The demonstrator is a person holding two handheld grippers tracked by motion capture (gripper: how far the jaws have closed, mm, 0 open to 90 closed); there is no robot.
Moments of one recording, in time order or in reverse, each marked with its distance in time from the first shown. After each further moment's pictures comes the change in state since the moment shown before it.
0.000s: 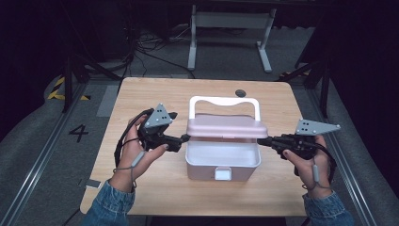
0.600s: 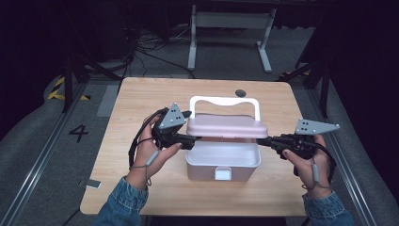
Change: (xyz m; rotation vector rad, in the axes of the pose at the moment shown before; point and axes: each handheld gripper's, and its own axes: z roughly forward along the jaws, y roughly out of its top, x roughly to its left) left arm -0.012 0.011 0.023 -0.080 -0.024 0.029; right arm 0.000 0.000 0.001 -0.003 0.010 0.010
